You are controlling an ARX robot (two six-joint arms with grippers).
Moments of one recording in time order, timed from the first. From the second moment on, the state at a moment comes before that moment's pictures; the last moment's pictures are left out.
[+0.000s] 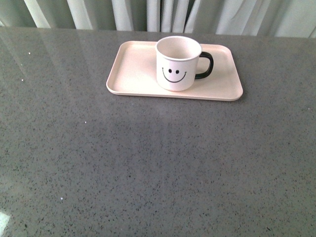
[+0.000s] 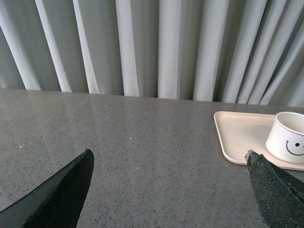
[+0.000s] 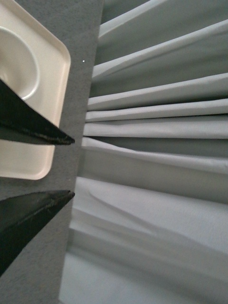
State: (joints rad) left arm 0.00 0.02 0.01 0.00 0.00 0.00; right arm 0.11 1.64 0.76 0.91 0.11 -0.02
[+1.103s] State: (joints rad) left arm 0.00 0.02 0.01 0.00 0.00 0.00; right arm 0.00 0.77 0.02 0.73 0.00 -0.01
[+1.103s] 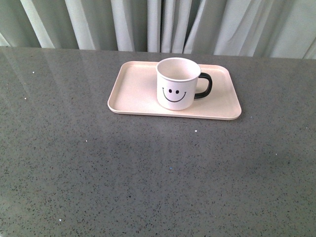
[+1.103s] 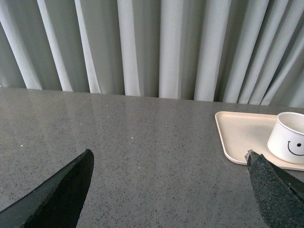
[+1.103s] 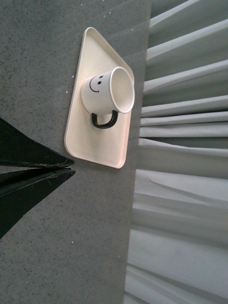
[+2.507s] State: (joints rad) left arm 0.00 0.02 0.01 0.00 0.00 0.00; right arm 0.00 0.01 0.02 0.00 0.00 -0.01
